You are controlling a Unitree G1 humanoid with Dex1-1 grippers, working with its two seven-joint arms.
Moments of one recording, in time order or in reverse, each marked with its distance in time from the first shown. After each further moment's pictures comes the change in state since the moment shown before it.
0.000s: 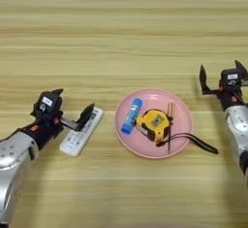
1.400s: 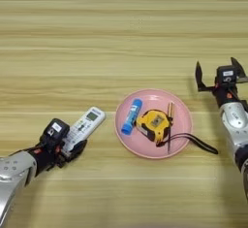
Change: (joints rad) left arm 0.055 0.084 -0.077 0.011 0.108 0.192 -0.047; right arm -0.027 0.018 0.010 0.009 -0.007 0.001 -0.026
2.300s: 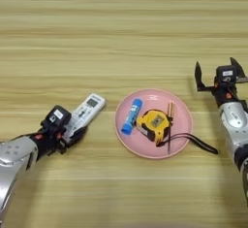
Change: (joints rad) left arm -0.118 0.009 0.005 0.036 0.024 -0.037 -0.036; right arm -0.005 0.001 -0.007 0.007 0.005 0.001 0.006
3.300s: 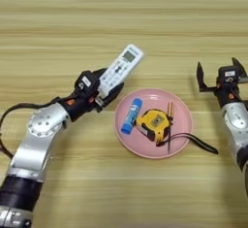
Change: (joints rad) left arm -0.266 -0.243 -0.062 0.327 -0.013 -0.583 -0.065; right arm 0.011 -0.017 -0.008 -0.006 0.004 -0.004 0.028
